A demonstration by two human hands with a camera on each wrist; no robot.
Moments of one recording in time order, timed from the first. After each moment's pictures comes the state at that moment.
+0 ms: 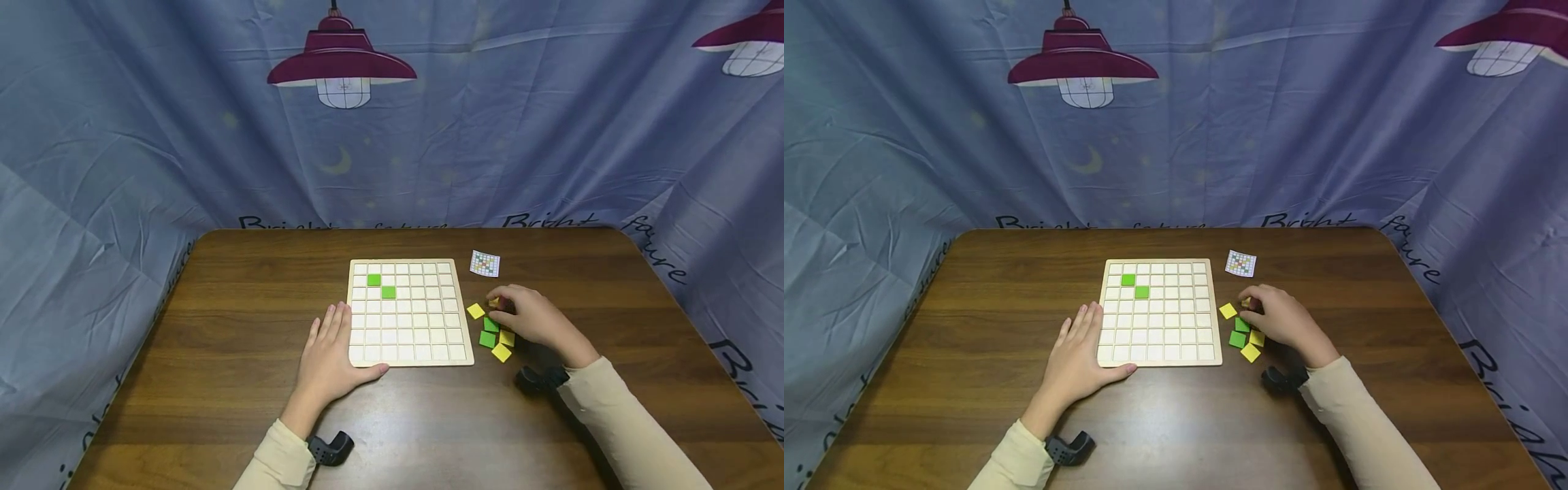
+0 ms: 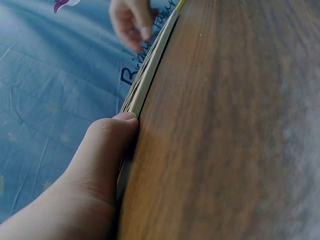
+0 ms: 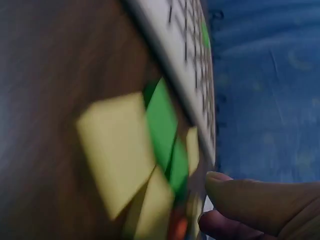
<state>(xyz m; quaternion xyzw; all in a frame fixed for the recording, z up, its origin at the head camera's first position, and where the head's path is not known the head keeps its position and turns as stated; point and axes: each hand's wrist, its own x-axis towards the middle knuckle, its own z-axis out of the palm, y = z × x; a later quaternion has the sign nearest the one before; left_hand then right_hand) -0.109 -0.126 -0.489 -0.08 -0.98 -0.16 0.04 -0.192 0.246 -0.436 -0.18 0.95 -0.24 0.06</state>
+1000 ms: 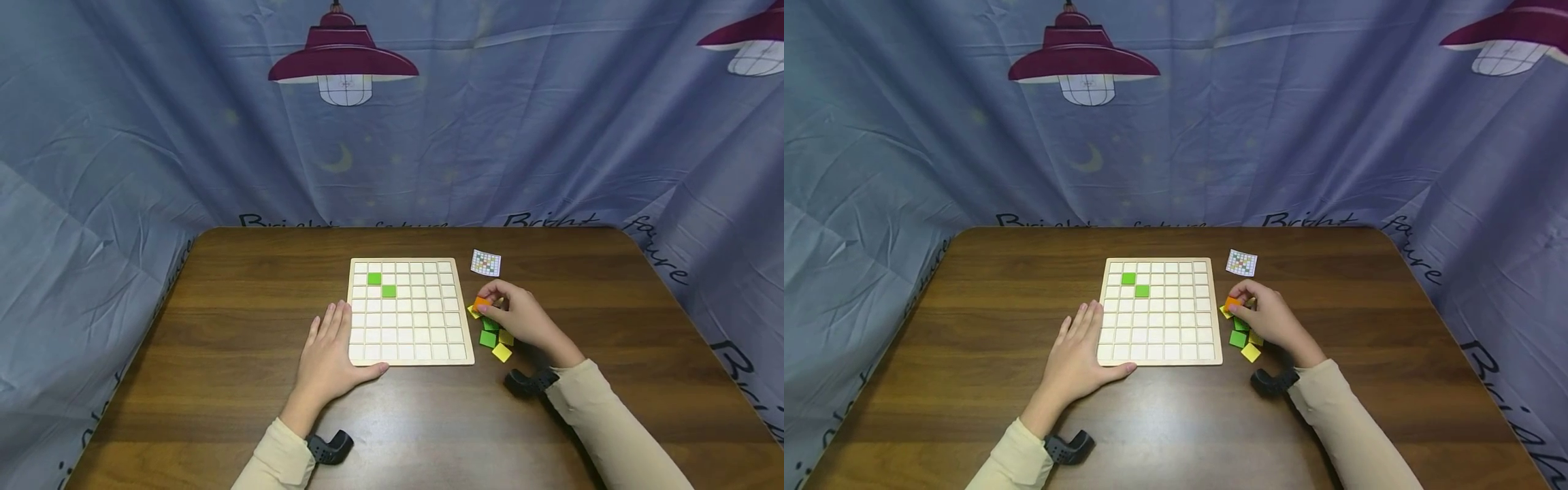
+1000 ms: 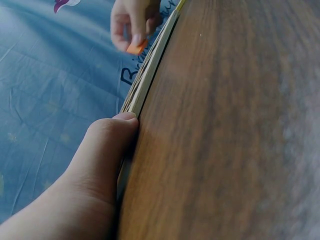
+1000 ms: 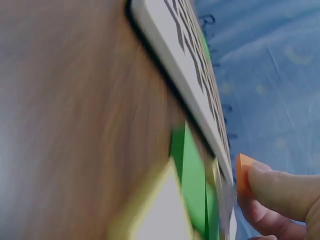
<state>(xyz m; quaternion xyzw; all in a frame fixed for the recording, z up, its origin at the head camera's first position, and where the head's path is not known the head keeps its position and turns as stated) -0.110 -0.127 -0.490 -0.08 -0.98 -0.17 0.04 -0.196 0.233 -0.454 -0.15 0.91 -0.38 0.05</state>
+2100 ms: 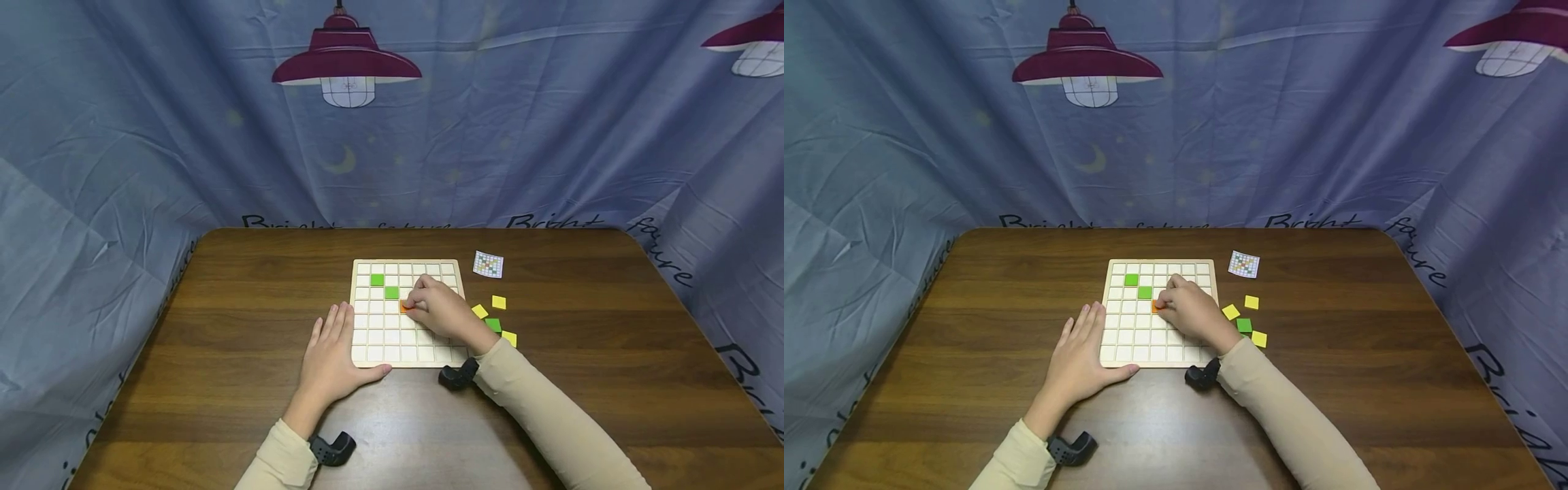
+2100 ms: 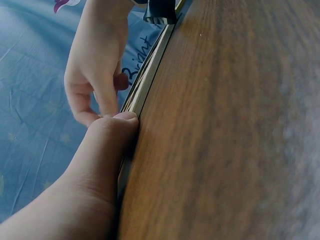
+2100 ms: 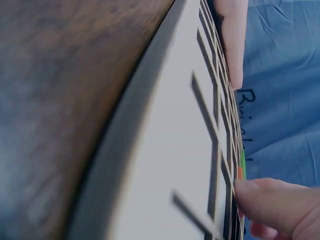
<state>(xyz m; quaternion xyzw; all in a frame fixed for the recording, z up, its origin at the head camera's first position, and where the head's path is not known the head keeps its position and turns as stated) -0.110 -0.125 -0.489 -0.08 -0.98 -0.16 0.03 -0.204 0.110 -0.448 -0.28 0.92 -0.27 0.05</state>
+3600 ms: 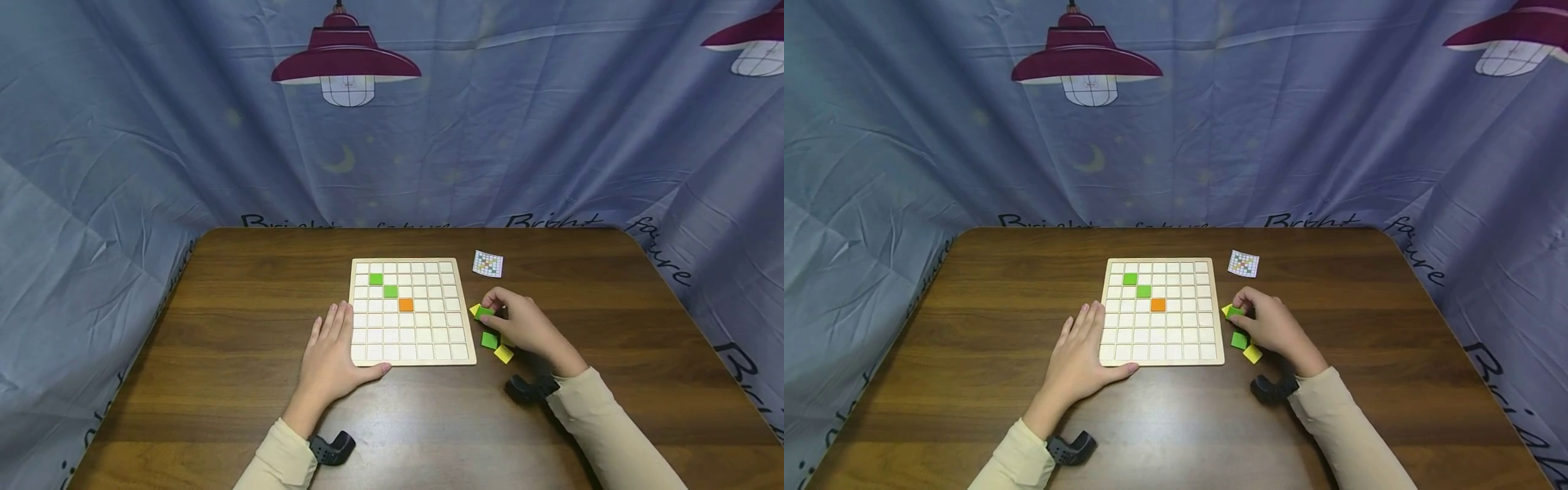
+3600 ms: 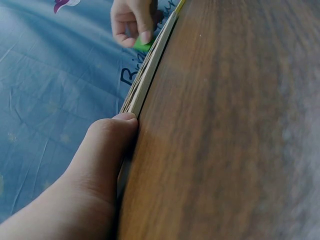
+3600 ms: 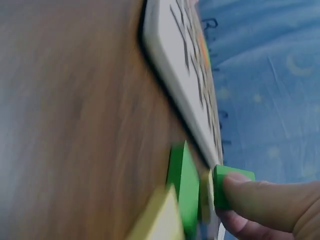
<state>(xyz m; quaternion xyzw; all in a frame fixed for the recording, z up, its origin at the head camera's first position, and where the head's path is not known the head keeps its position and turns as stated) -0.110 -0.125 -0.489 -0.08 -0.98 -0.16 0.03 -0.184 0.228 -0.448 -0.15 0.93 -0.32 0.06</state>
